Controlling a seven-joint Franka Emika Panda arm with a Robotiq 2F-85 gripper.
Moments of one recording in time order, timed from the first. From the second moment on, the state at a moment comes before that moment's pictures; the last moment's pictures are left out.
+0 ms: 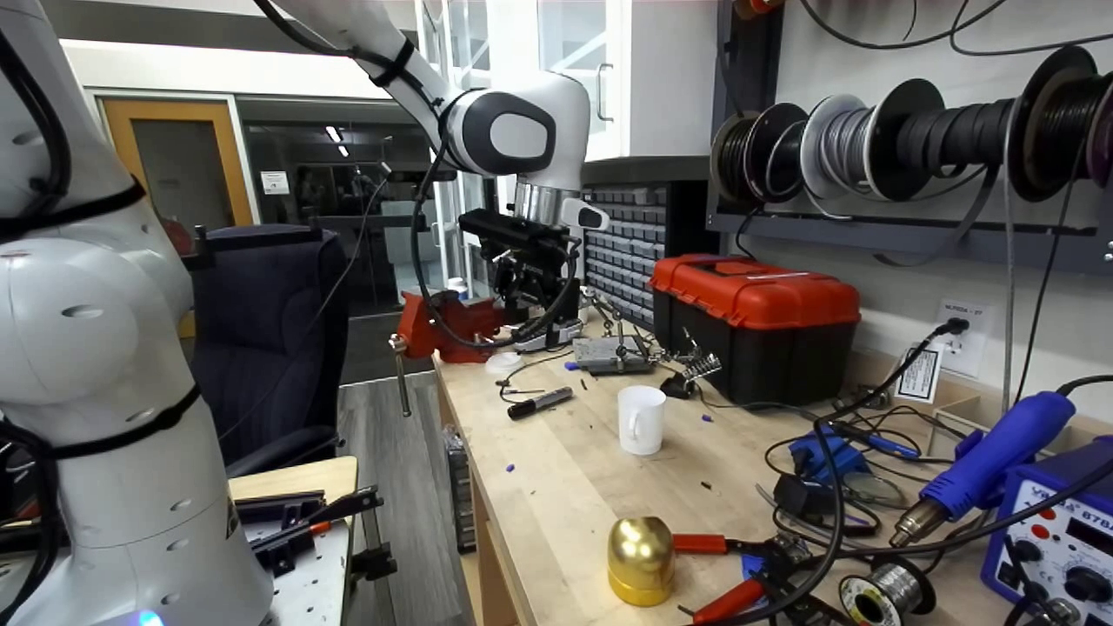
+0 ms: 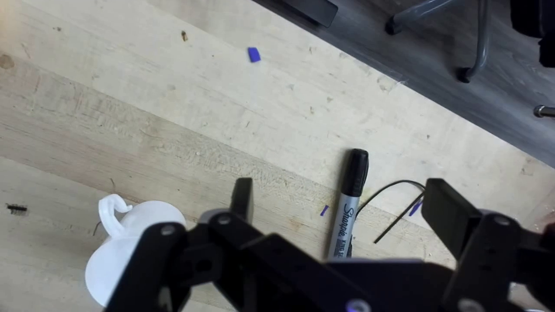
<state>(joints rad) 0.17 -0.18 0.10 -2.43 0.18 2.15 -0.30</state>
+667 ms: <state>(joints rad) 0.17 -0.18 0.13 -2.43 0.07 2.17 -0.22</state>
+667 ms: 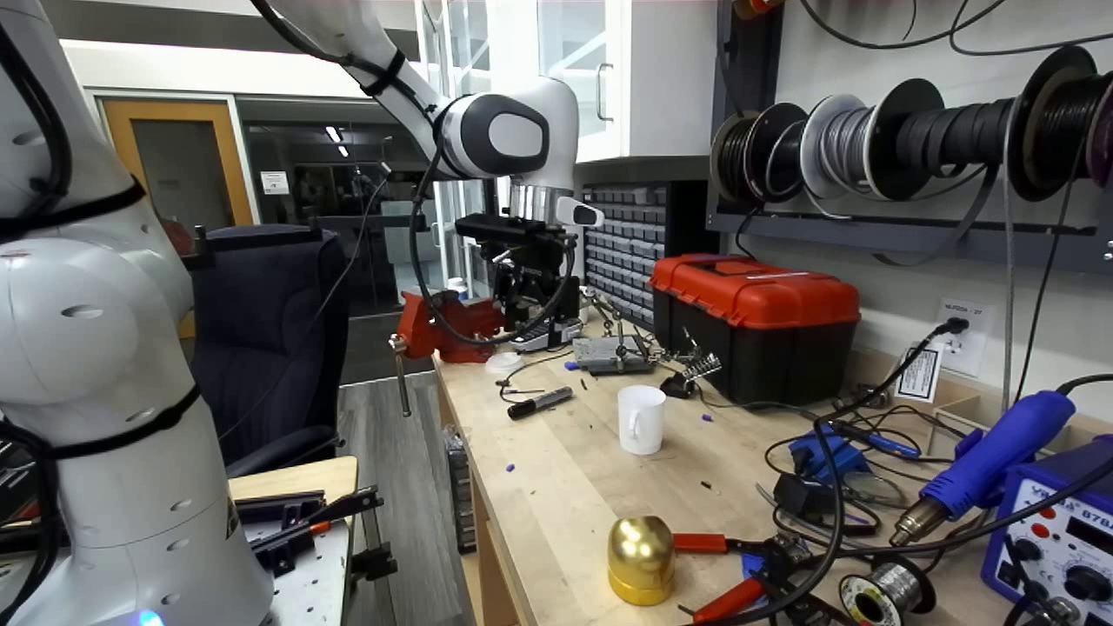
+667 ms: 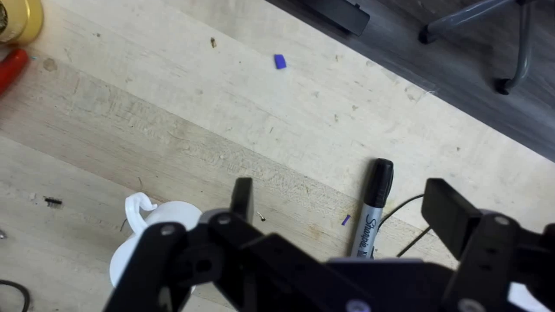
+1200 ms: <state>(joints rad) 0.17 -0.17 0.18 -2.44 0.01 2.24 0.01</state>
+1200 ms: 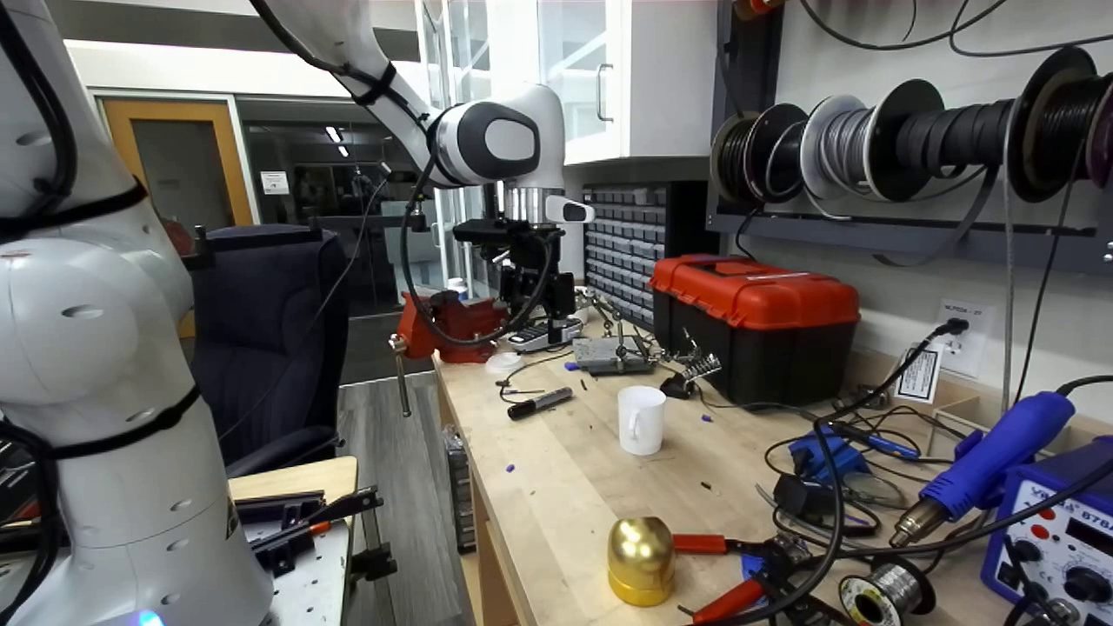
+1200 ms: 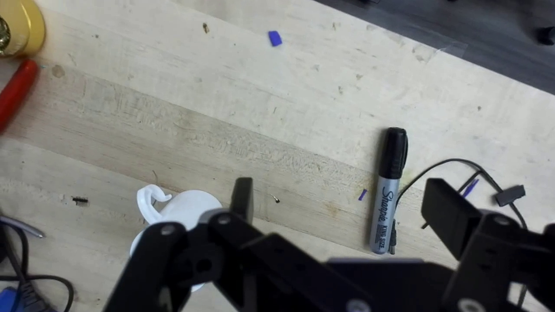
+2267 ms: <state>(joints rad) 0.24 0.08 0.26 -2.42 0.01 2.52 0.20</state>
